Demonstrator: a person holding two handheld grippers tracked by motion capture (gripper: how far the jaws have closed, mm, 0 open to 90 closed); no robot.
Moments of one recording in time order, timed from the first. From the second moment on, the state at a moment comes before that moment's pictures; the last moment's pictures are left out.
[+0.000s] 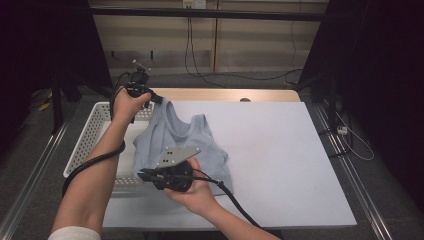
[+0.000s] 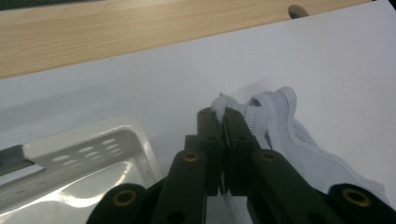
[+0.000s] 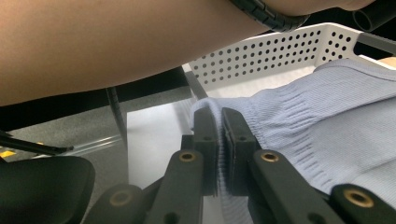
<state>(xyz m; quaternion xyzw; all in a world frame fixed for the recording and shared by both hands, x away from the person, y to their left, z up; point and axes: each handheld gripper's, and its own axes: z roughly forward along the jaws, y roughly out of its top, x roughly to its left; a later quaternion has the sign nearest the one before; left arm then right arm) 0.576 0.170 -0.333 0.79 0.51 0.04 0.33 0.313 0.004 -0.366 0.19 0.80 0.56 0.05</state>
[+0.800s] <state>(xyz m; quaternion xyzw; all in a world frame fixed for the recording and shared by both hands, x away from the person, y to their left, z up) 0.583 0.160 -0.346 0.79 0.52 0.04 0.31 0.316 -0.015 -0.379 0.22 0.80 0.56 0.05</state>
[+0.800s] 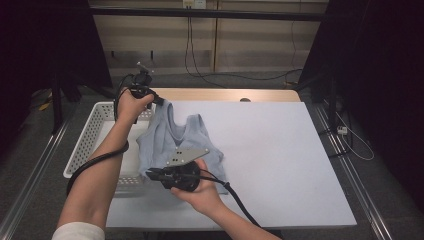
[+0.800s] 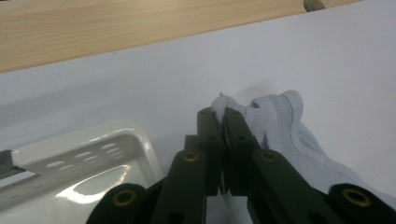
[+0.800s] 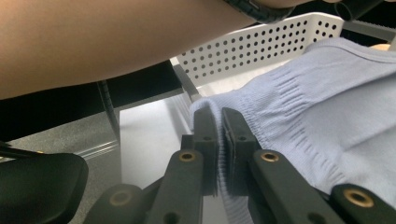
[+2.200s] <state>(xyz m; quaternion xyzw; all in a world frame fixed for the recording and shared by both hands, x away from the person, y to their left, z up) 0.581 0.123 -0.353 0.79 0.52 0.06 0.31 0.312 -0.072 -0.397 0.26 0.79 0.55 0.08</state>
